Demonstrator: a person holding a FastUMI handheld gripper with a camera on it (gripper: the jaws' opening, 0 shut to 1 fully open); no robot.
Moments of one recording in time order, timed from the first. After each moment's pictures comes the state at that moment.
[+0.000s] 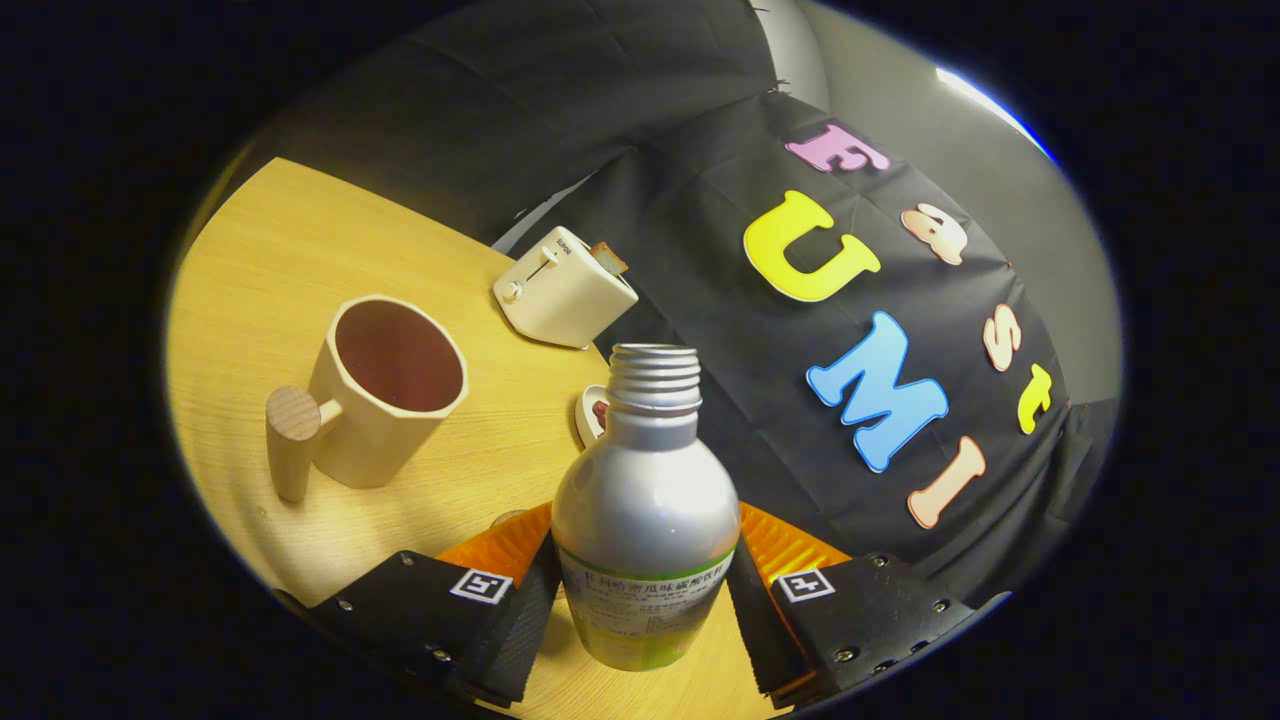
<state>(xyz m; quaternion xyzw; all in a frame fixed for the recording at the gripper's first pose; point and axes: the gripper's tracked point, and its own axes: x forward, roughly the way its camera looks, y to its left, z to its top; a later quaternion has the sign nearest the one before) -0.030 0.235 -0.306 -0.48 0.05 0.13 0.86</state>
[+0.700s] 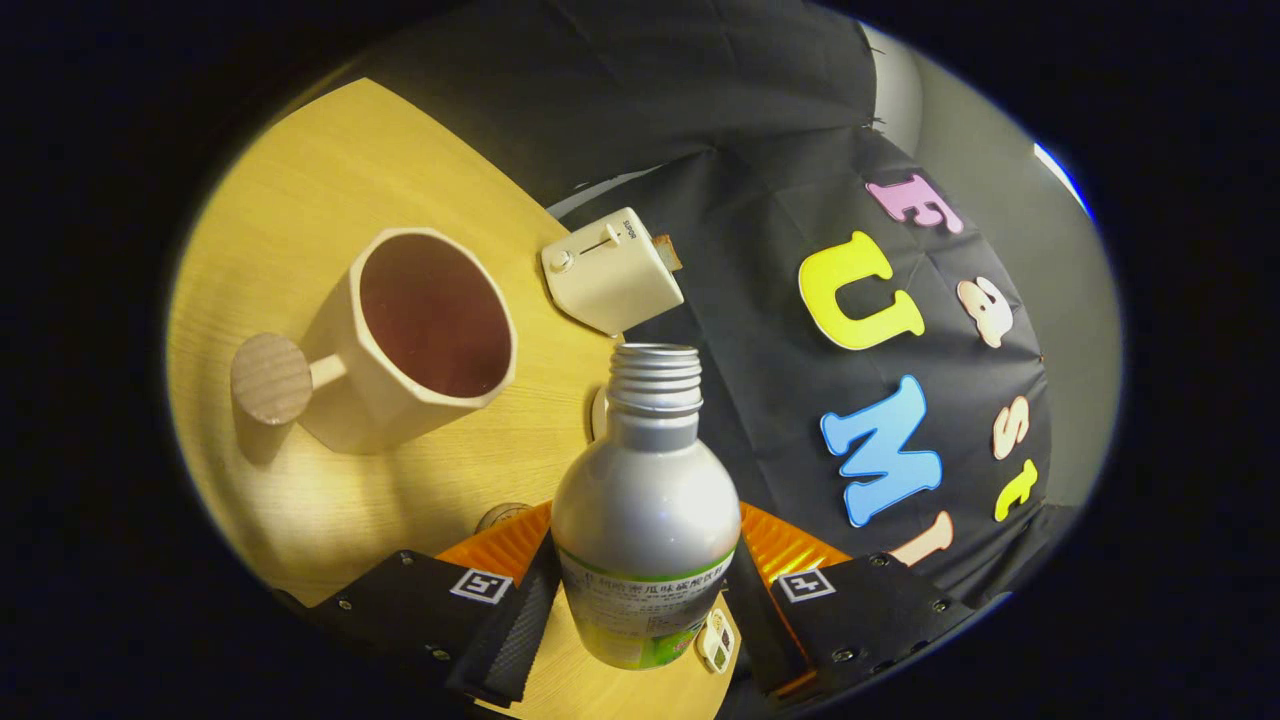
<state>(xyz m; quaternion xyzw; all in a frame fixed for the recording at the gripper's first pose) -0.019 0.250 -0.315 -0.59 0.04 0.14 0.79</state>
